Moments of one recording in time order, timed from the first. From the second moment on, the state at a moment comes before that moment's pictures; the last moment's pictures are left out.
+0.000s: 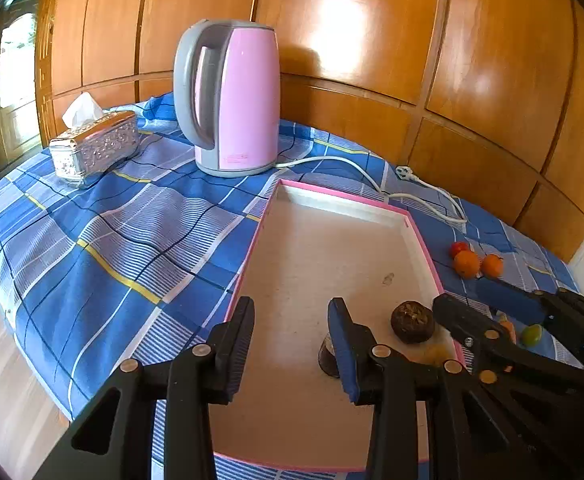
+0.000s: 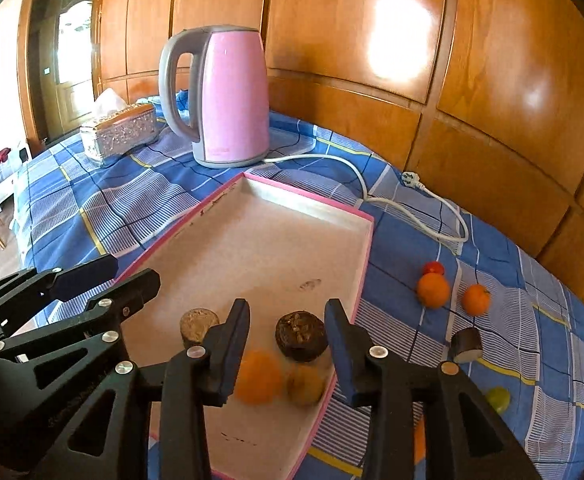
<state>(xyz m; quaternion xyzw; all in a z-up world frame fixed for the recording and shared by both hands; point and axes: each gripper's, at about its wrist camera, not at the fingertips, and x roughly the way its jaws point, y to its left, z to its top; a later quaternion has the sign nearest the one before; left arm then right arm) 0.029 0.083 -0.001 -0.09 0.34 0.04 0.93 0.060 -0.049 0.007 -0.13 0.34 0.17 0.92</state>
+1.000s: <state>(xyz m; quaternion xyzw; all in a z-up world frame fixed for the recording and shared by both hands) 0.017 0.015 0.013 -0.05 0.33 -0.03 0.94 0.042 -0.135 0.040 -0.02 0.31 0.06 0.95</state>
